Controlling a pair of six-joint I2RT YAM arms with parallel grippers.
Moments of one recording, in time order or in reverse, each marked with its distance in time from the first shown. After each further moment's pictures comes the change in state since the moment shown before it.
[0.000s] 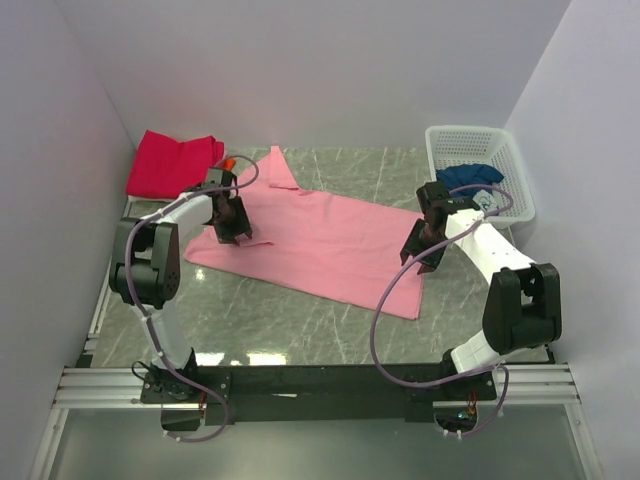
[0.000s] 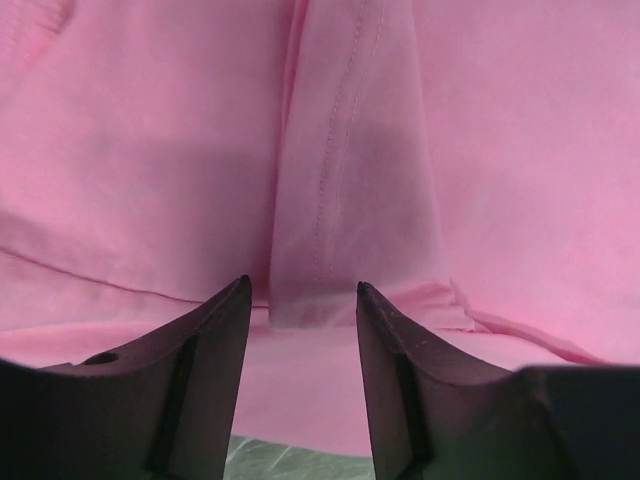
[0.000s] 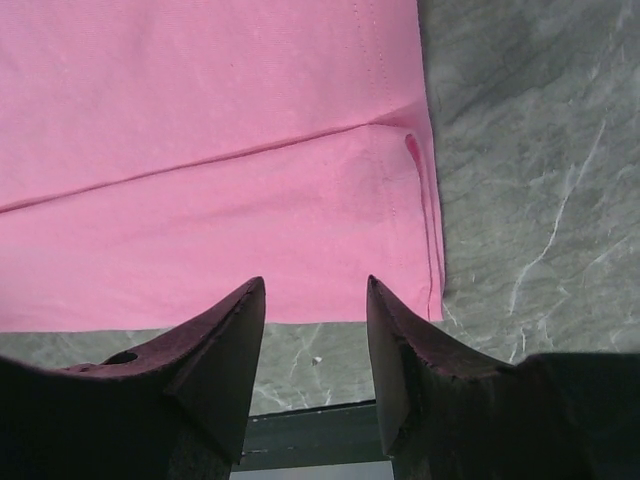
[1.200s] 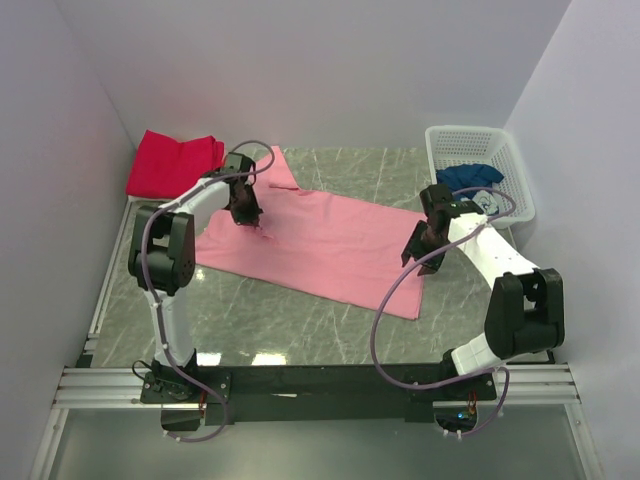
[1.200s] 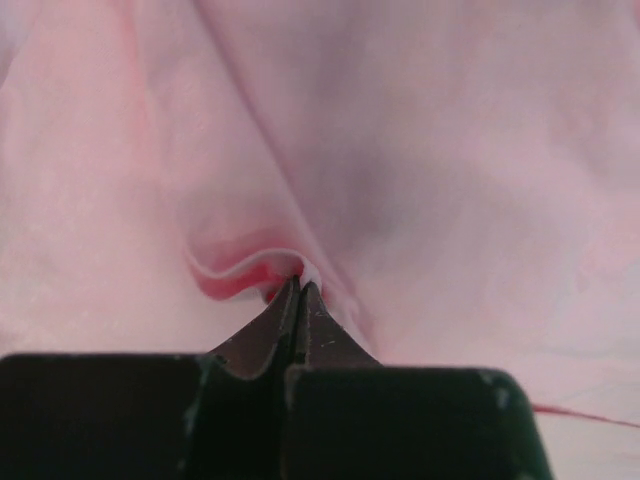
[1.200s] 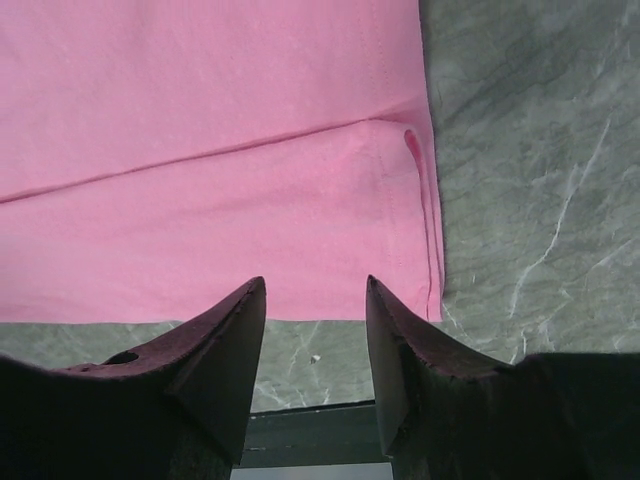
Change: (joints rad) left arm -0.080 0.133 0.214 -0.054 -0.050 -0.045; right arm -0.013 -0.034 -0.041 0.024 -0.026 -0.014
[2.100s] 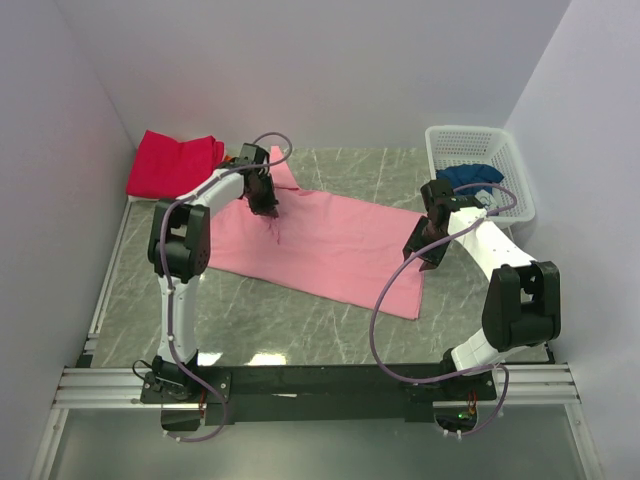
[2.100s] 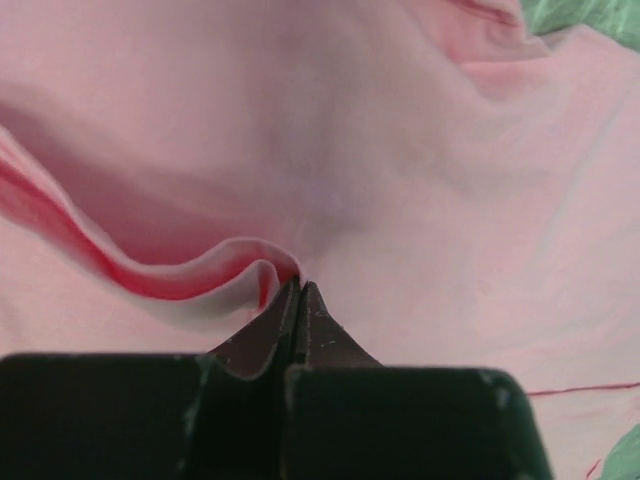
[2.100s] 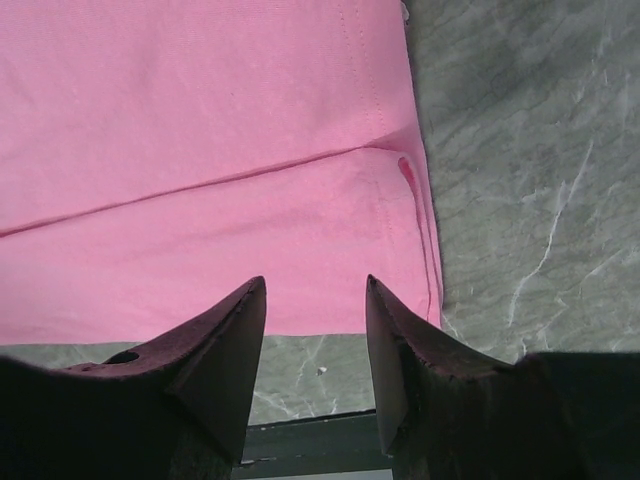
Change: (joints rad) left arm -0.040 0.188 0.246 -0.020 0.155 0.062; right arm -0.019 0.048 0.053 -0.009 0.023 0.010
